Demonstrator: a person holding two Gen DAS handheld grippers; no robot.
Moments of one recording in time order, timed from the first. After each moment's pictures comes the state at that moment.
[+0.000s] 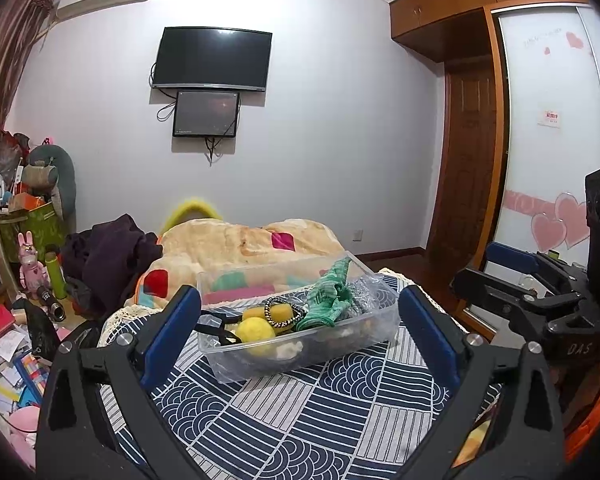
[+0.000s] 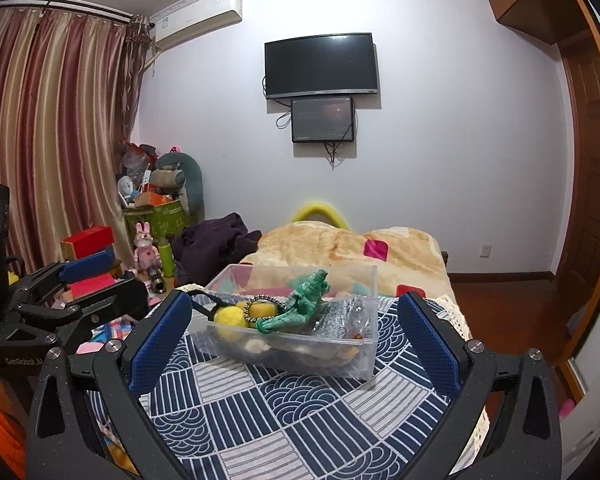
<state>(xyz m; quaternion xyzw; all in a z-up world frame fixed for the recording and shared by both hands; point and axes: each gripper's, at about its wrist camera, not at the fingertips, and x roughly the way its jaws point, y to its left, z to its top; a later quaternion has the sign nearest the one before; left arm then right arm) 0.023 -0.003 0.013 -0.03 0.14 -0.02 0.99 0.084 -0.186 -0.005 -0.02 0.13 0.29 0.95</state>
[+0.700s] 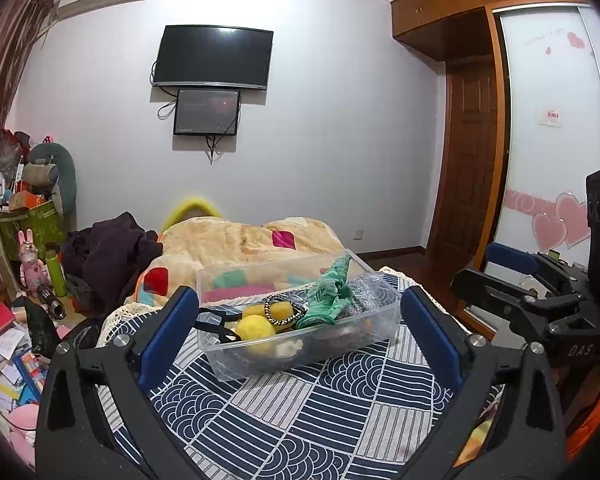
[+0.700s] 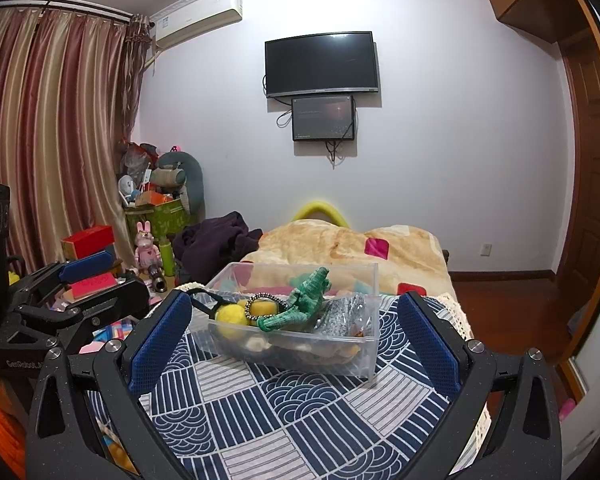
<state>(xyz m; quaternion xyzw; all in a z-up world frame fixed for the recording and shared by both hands) 0.023 -0.001 0.012 -0.04 0.14 -0.02 0.99 0.086 -0.185 -0.005 -0.02 0.14 0.29 0.95</state>
